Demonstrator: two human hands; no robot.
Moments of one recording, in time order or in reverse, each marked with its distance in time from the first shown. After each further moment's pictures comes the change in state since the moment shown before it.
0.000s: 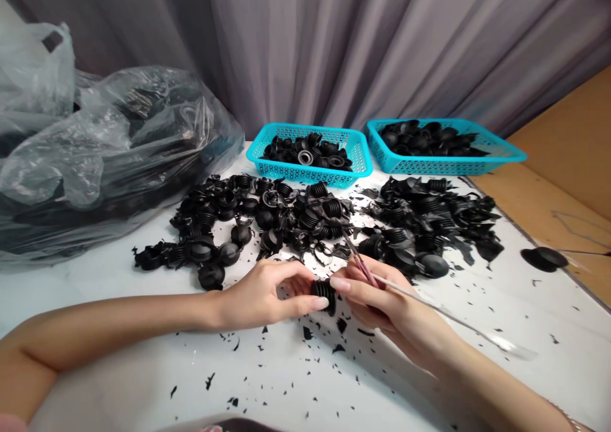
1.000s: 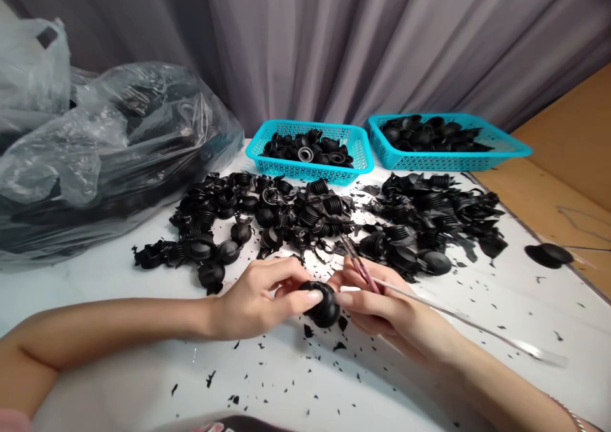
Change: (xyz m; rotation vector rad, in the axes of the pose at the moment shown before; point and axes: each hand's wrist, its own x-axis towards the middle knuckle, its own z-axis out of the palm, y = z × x) left_hand -0.007 0.006 0.003 0.041 0.153 0.202; right_hand 0.000 -0.001 -0.002 0.014 -0.130 0.049
